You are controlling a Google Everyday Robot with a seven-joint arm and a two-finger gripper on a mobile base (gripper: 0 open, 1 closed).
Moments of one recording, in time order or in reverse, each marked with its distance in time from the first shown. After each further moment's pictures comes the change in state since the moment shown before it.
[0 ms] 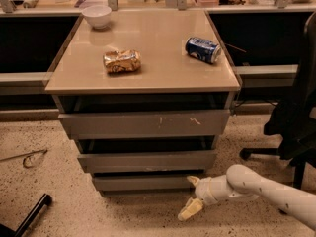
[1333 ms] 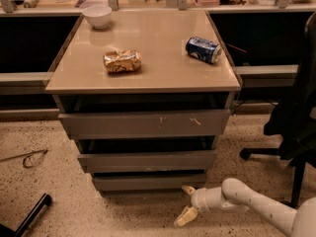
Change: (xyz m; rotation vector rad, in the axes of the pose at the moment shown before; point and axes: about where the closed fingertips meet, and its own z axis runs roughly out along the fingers) arm 0.056 -0.016 0.066 -0.057 -0.120 0.030
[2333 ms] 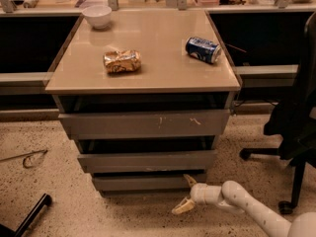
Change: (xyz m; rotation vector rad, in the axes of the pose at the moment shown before) arm 0.002 -0.073 0.015 0.194 -0.139 -0.139
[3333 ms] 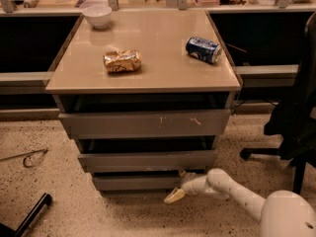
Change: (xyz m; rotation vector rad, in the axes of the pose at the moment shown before) arm -0.008 -0.038 0.048 0.009 0.089 -0.088
